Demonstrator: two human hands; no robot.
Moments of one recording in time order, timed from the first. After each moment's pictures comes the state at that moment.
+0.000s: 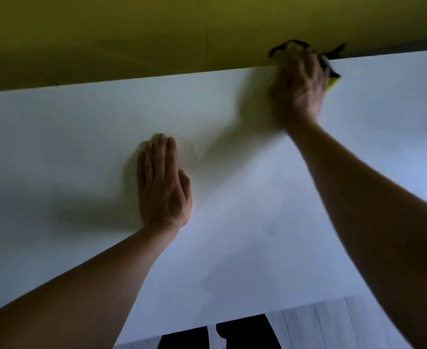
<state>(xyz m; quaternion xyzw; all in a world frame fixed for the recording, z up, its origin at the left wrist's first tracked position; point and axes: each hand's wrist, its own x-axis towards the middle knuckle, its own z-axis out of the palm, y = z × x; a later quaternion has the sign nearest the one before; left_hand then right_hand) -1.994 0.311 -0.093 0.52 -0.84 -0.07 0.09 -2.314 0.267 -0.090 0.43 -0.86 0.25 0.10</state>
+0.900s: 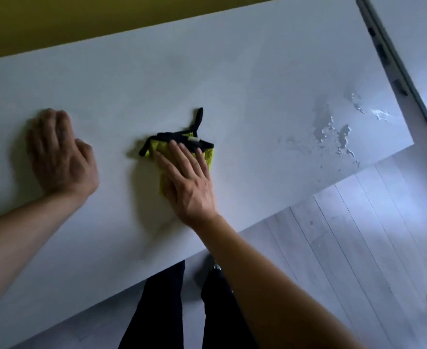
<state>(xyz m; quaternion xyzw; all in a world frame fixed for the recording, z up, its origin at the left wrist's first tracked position) -1.998 0.322 -0.096 0.51 -0.85 -0.04 0.14 -2.153 0.521 -0.075 0.53 -0.81 0.25 -0.08</state>
